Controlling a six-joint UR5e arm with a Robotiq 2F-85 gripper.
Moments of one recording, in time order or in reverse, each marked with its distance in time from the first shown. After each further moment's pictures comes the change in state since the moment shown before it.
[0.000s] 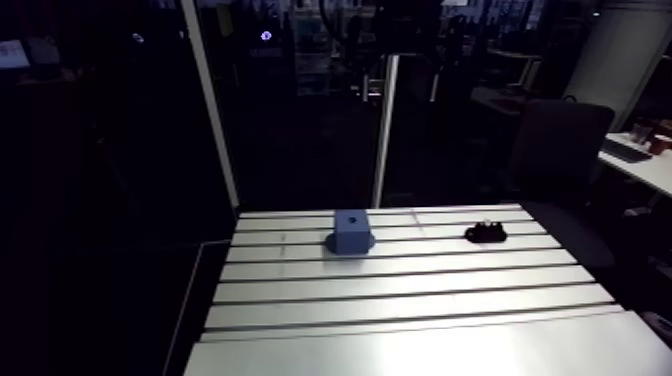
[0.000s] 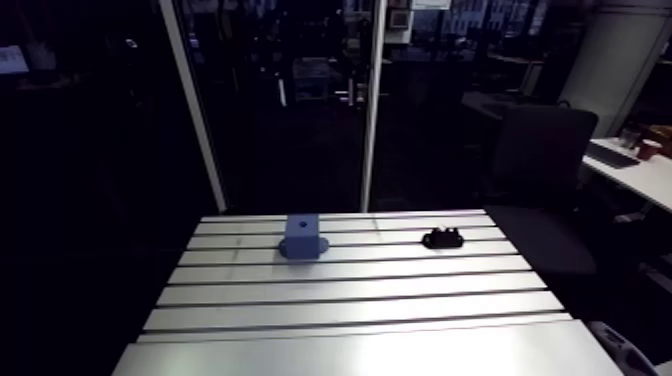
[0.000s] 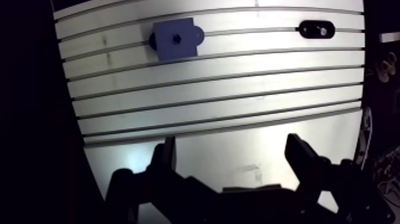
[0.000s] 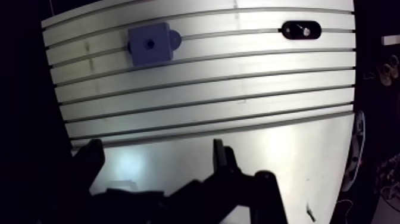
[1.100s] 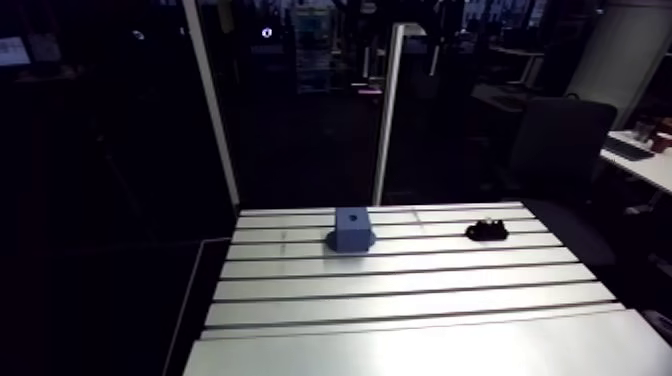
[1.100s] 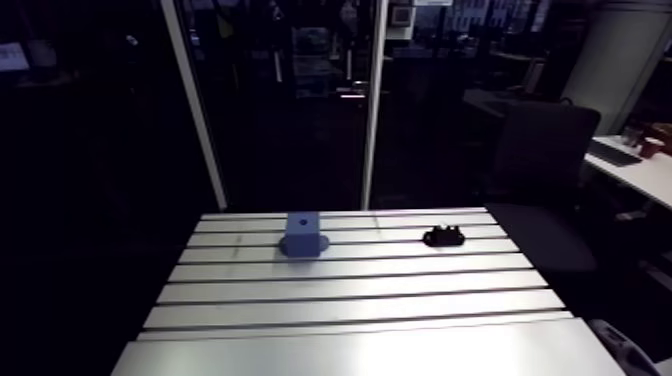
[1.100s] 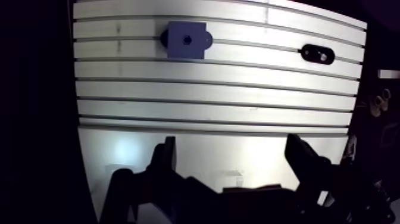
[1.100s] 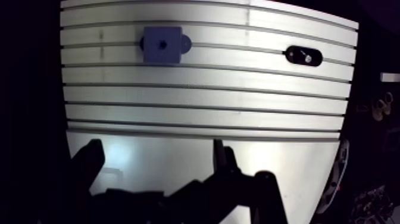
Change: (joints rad) arm -0.006 0.009 -0.078 0.053 0.019 -0.182
